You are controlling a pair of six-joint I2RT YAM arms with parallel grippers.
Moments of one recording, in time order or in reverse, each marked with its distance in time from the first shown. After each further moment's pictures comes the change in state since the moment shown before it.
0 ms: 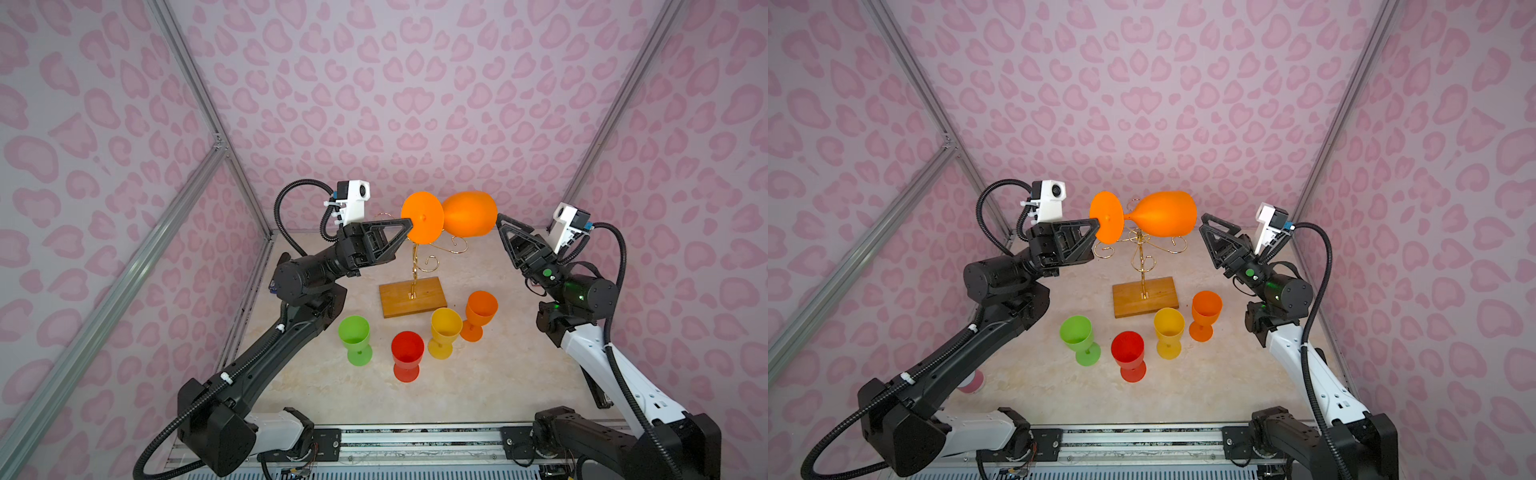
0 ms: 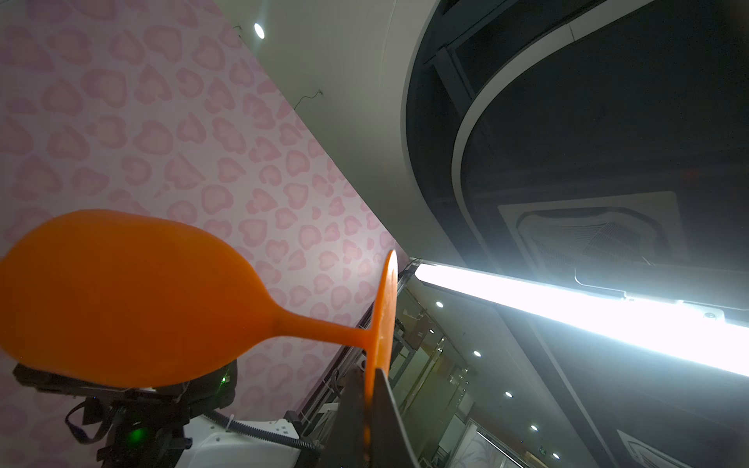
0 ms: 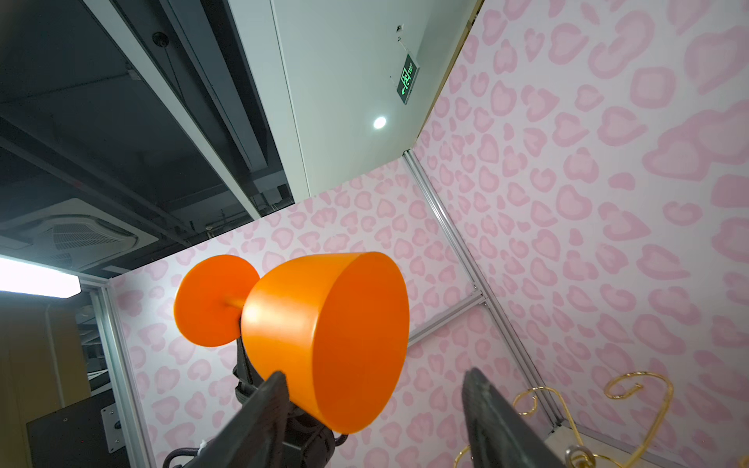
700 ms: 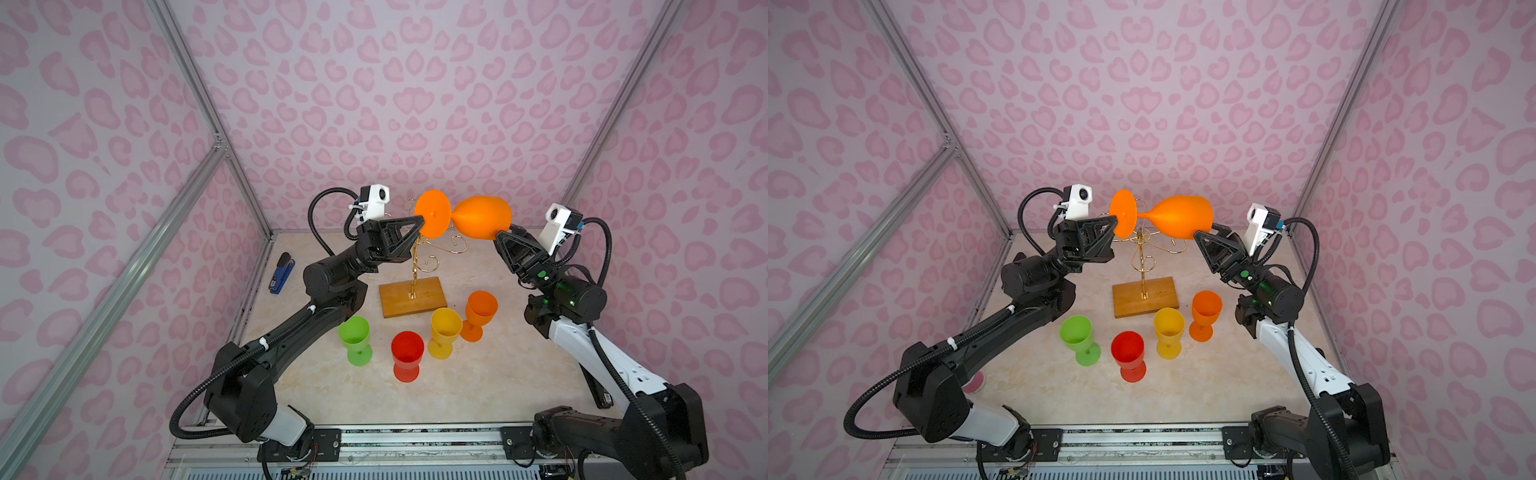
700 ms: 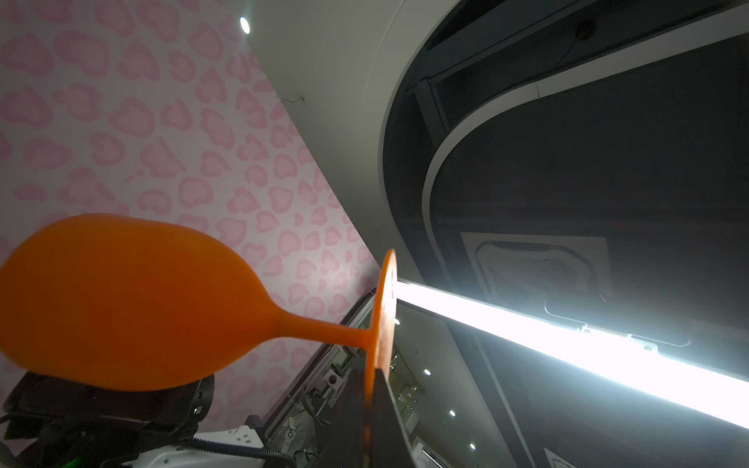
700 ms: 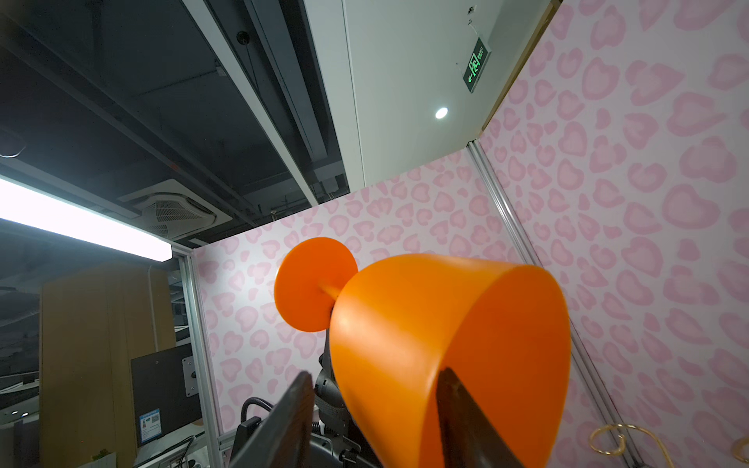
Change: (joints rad) left arm -0.028 0.161 0.000 0.233 -0.079 -0.182; right arm 0.039 0.103 0.023 0.294 -0.074 0.124
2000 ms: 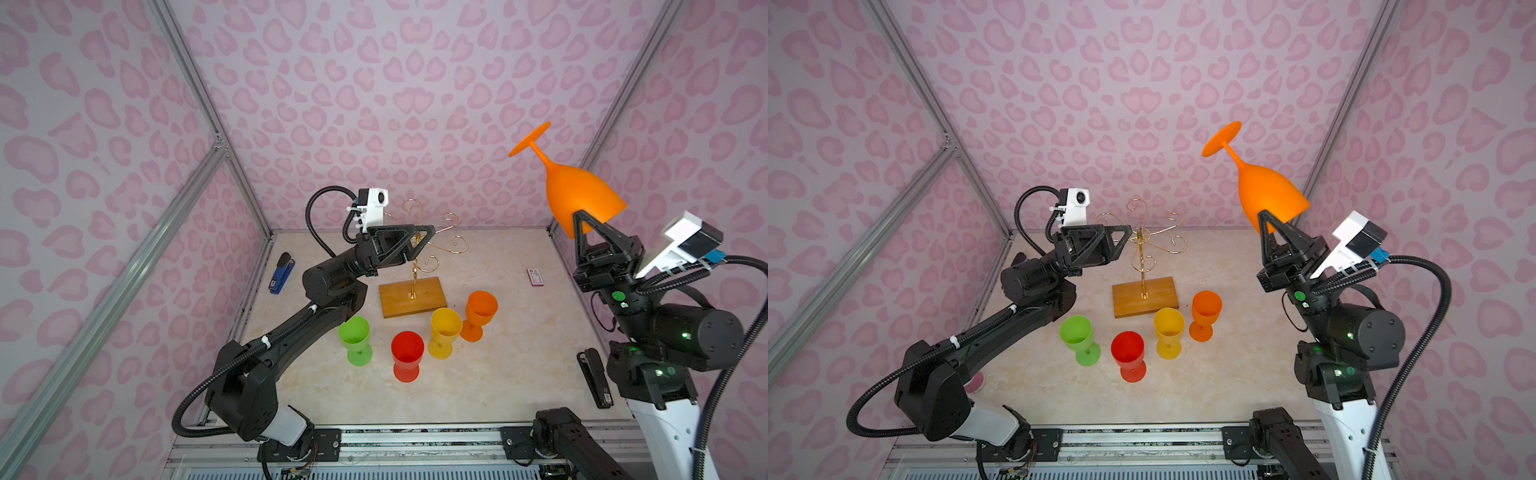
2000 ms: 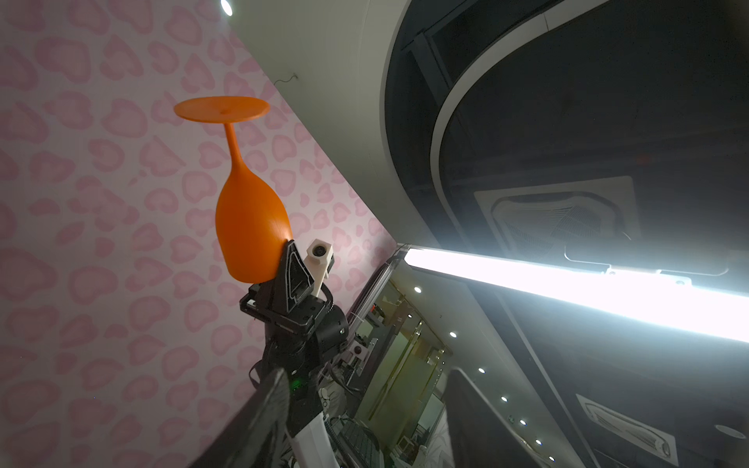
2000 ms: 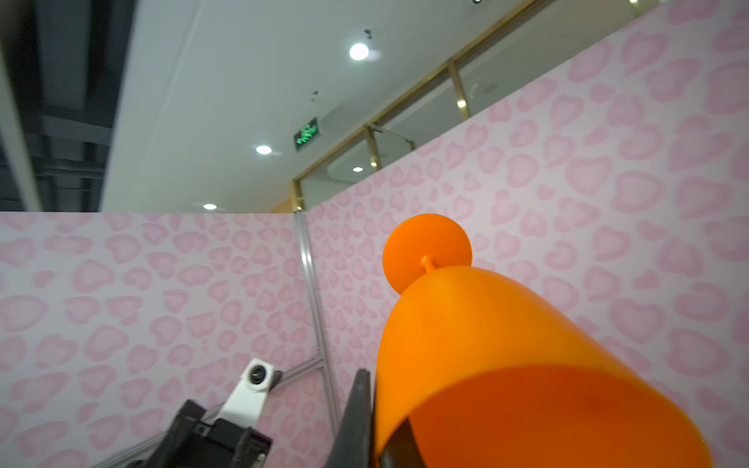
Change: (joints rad) left arm 0.010 -0.022 -0.016 0.010 0.110 0.156; right arm -0.137 -0.488 0.391 -1.445 0.460 -0.840
